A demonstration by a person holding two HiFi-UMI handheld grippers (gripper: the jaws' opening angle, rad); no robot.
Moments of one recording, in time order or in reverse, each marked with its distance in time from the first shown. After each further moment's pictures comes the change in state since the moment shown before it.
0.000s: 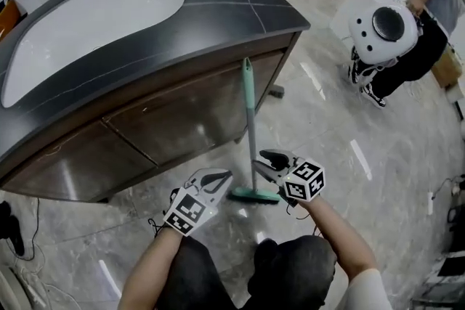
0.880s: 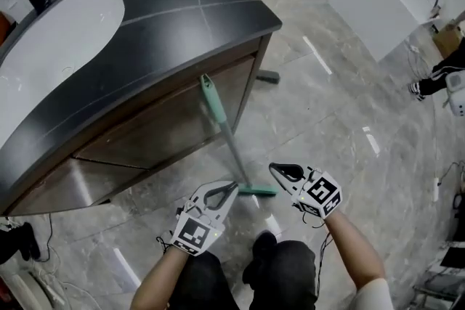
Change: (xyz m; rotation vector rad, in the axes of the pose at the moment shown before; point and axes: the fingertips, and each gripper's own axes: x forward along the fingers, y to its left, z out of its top) left arm 0.035 -0.036 0.041 -0.033 -0.081 0.029; right arm -0.077 -0.023 -0.001 -0.127 0.025 -0.034
